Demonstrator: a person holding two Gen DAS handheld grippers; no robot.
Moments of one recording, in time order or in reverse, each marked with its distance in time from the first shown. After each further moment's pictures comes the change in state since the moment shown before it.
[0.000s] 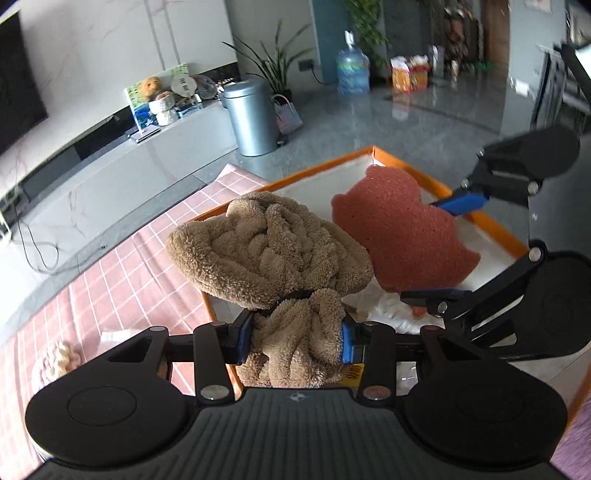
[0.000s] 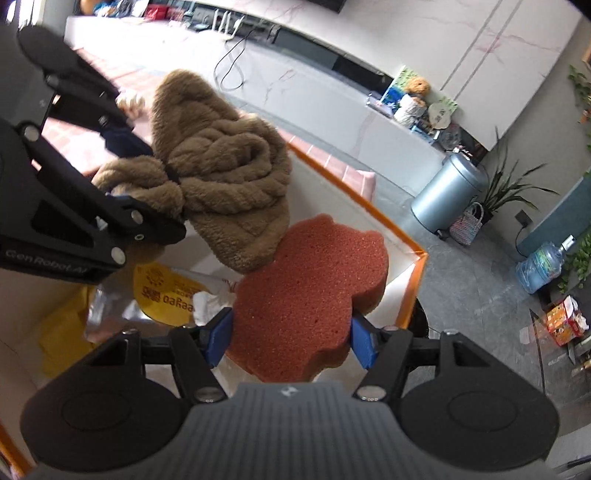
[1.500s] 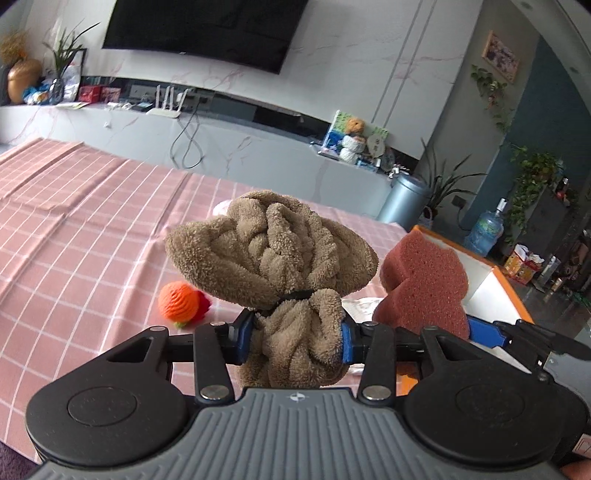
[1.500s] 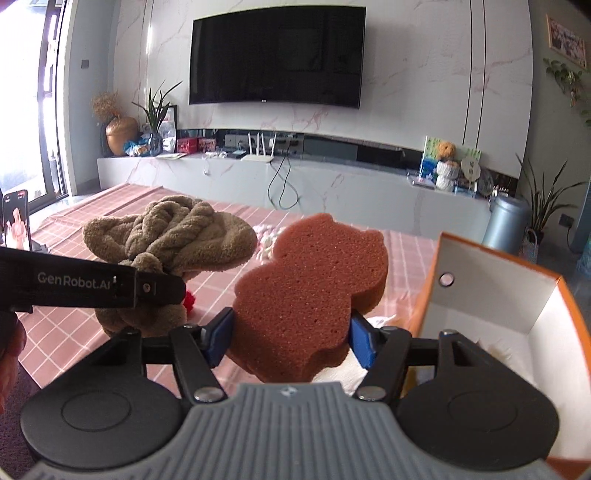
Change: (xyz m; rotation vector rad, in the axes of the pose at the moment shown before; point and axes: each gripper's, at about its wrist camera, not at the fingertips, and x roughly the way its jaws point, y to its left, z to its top) left arm -0.184 0.101 -0.189 -0.786 -0.250 0.187; right arm -0.120 0.219 0.021 0.285 -0.394 0.167
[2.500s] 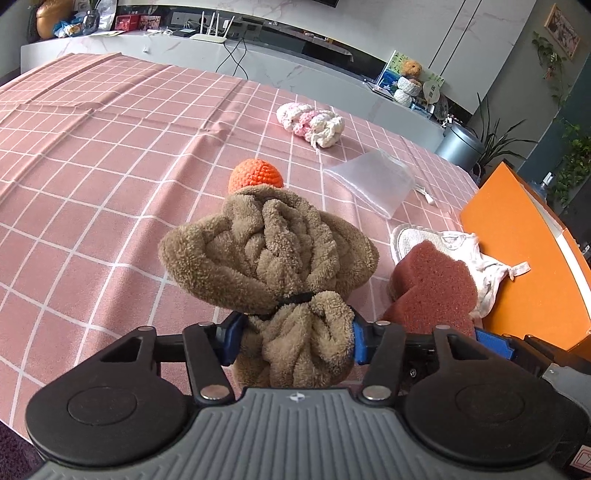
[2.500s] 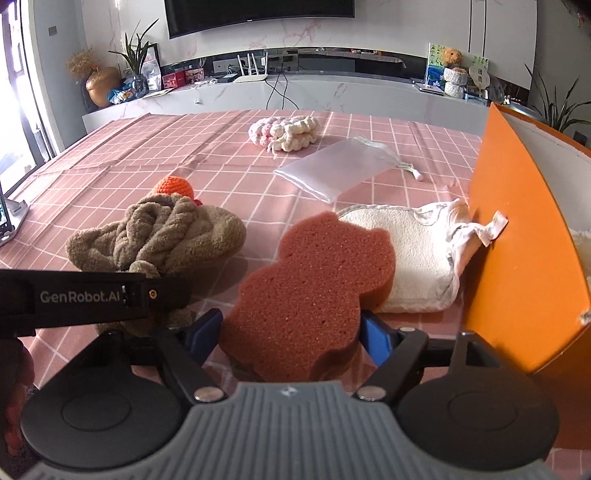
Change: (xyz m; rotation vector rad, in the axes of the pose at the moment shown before) left arm 0.064 0.055 -0.047 -0.099 0.210 0.106; right arm 0.090 0.033 -0.053 0.119 0.277 0.028
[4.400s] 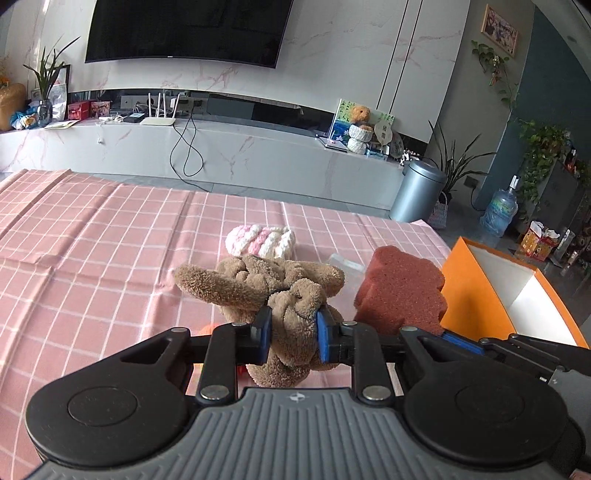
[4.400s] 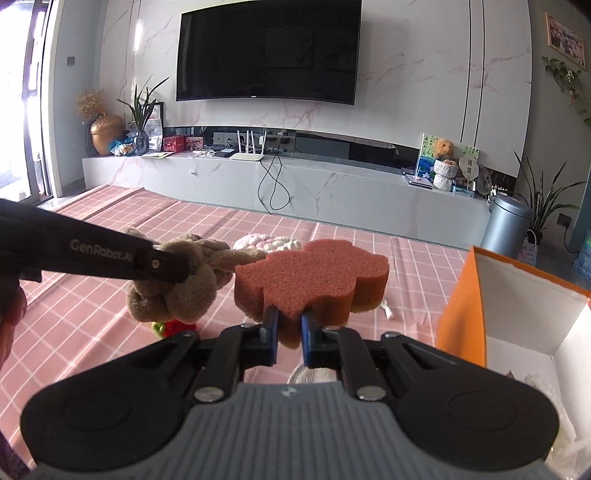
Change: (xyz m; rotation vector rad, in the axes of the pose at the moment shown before) left arm -0.023 -0.036 0.090 0.199 -0.186 -0.059; right arm -0.033 0.001 0.062 -0.098 -0.259 -0.063
